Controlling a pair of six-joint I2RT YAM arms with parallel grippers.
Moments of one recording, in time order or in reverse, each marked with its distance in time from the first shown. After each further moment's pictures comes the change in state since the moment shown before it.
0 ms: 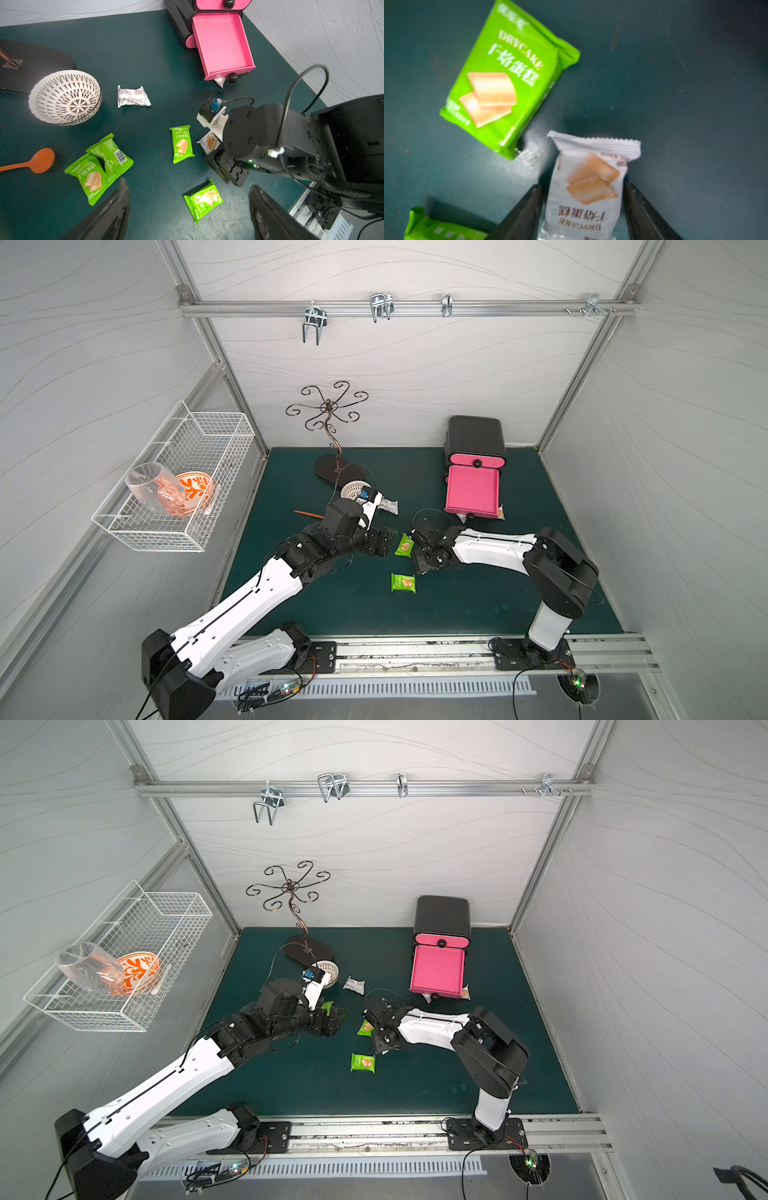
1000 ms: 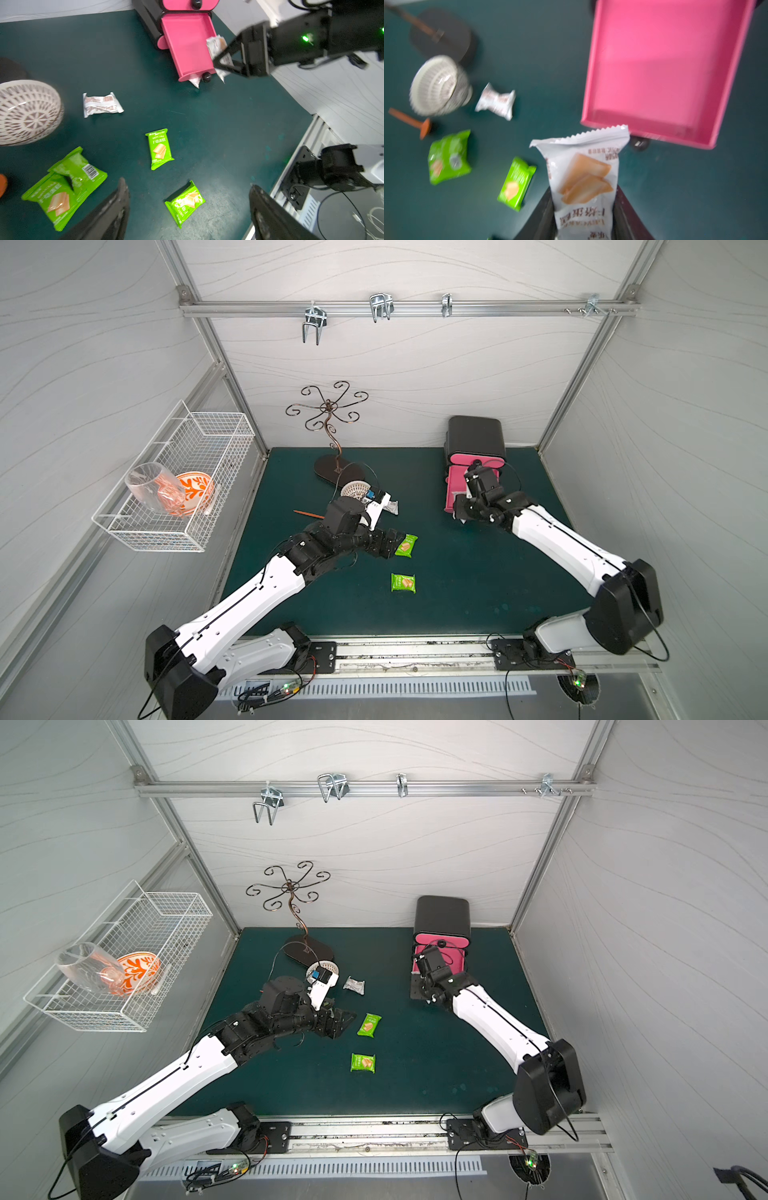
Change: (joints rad) left arm 0.000 0.031 -0.002 0.080 0.181 0.026; right arm -0.427 -0.263 0.189 -0.068 -0.037 -0.150
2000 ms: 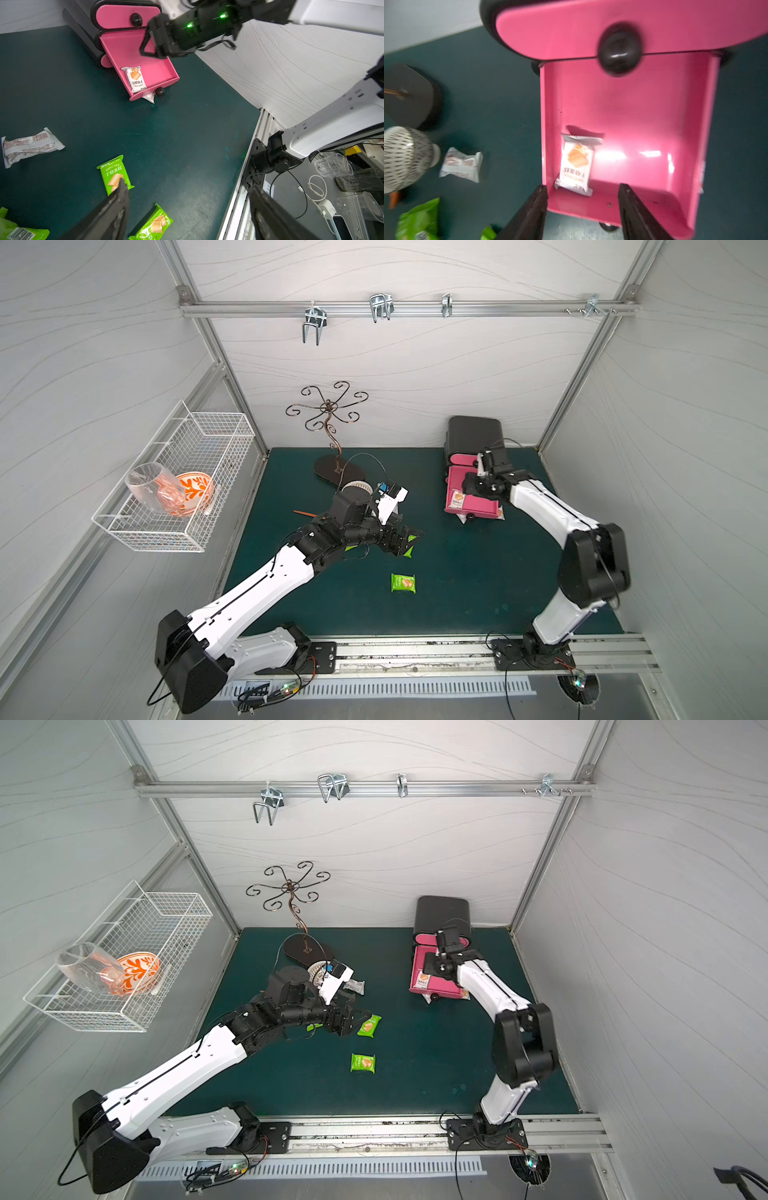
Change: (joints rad) left arm 0.000 0.086 0.072 0.100 0.211 0.019; right arm -0.258 0.100 0.071 0.087 -0.144 -0.015
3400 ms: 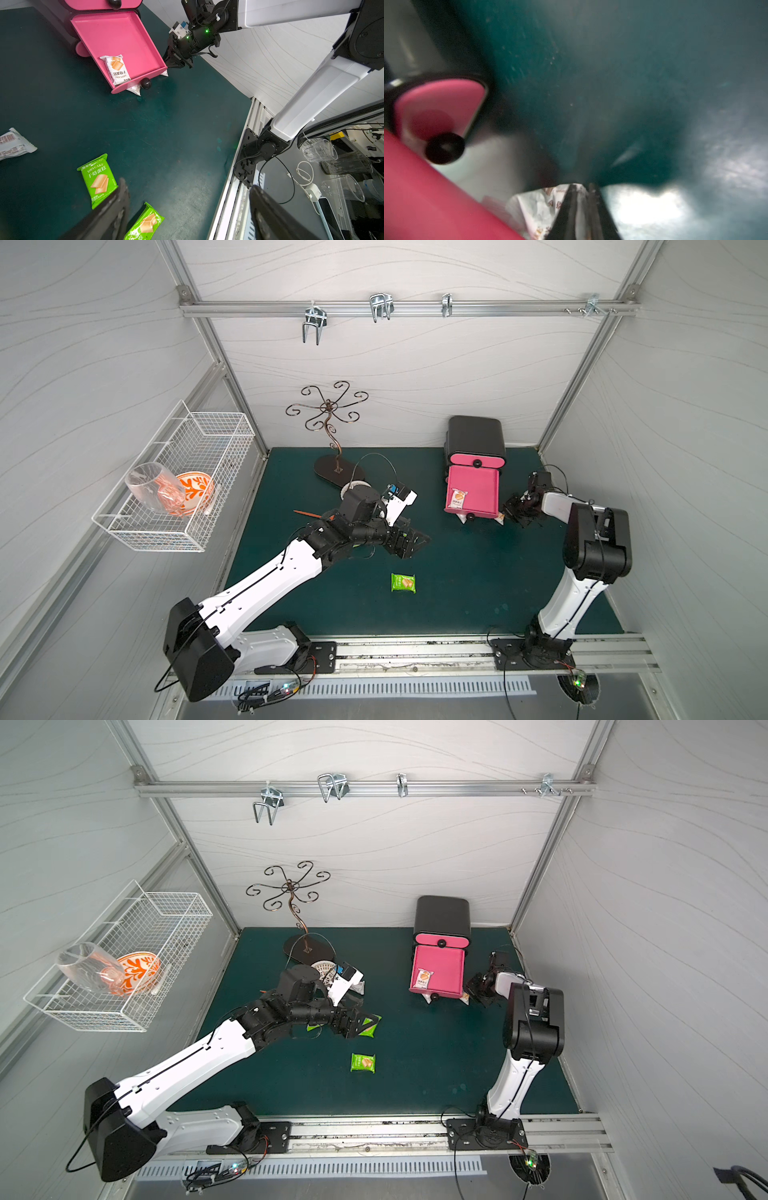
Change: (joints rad) left arm -0.033 0.056 0.023 -0.020 0.053 0.011; right arm -0.357 0.294 -0.125 0.122 -0.262 0.280
